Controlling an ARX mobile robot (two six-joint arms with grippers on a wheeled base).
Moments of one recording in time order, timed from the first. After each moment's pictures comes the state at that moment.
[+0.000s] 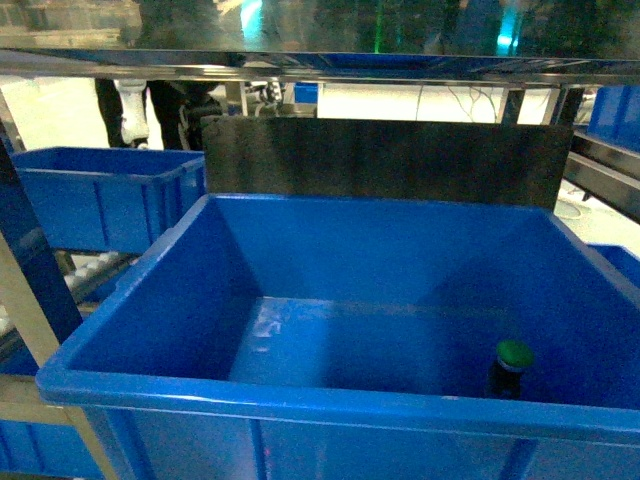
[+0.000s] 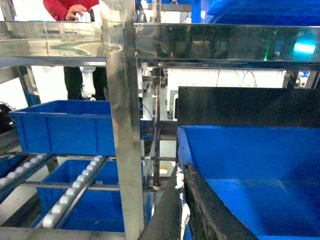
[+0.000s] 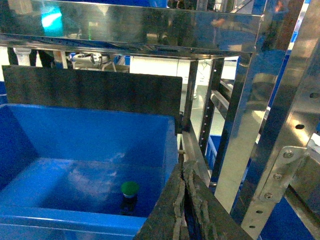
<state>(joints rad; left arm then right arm) 0.00 0.29 0.01 0.30 0.00 -0.01 0.00 0.00 0.01 0.00 0.00 -0.02</state>
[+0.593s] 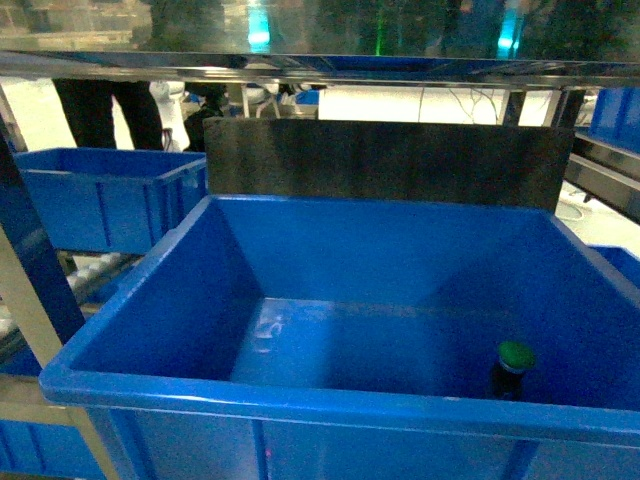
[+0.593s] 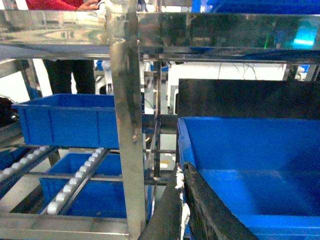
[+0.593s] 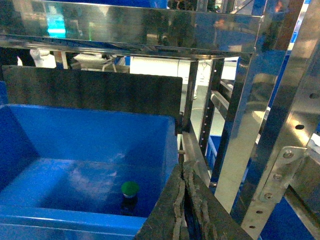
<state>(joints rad) 0.00 0.01 0.01 -0.01 0.00 -0.01 0.00 0.00 0.01 0.00 0.00 -0.02</state>
